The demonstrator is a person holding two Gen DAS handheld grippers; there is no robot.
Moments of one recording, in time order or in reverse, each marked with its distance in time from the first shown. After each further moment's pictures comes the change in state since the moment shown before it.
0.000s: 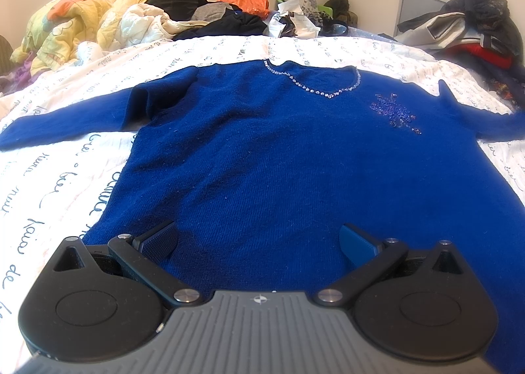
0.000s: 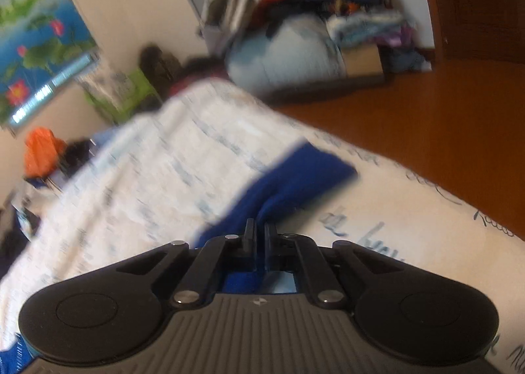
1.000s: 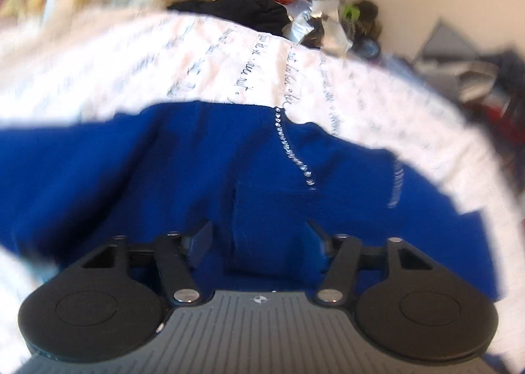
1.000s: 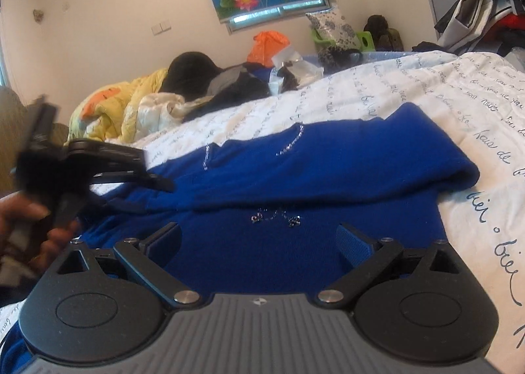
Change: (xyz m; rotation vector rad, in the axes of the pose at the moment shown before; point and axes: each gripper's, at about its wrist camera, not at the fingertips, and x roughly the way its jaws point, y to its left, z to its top) left arm 0.152 0.016 0.154 -0.194 0.122 -0.078; right arm -0.133 0.214 -0.276 -0.485 0.202 0.523
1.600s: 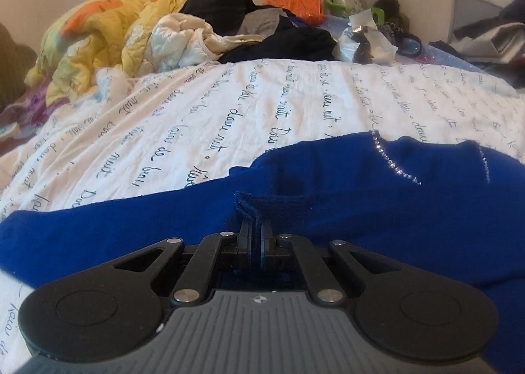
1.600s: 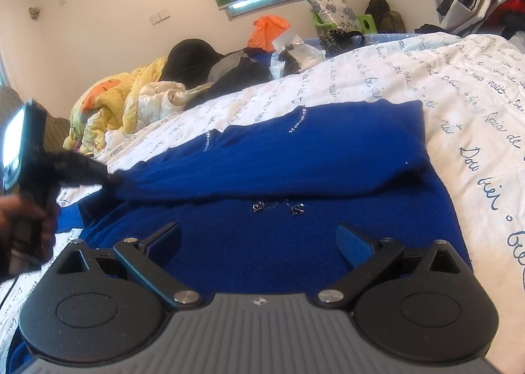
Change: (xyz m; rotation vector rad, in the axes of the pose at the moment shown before) left arm -0.027 0.045 0.002 0.157 -0.133 0.255; right arm 0.010 -0.001 0.001 0.031 0.050 0.011
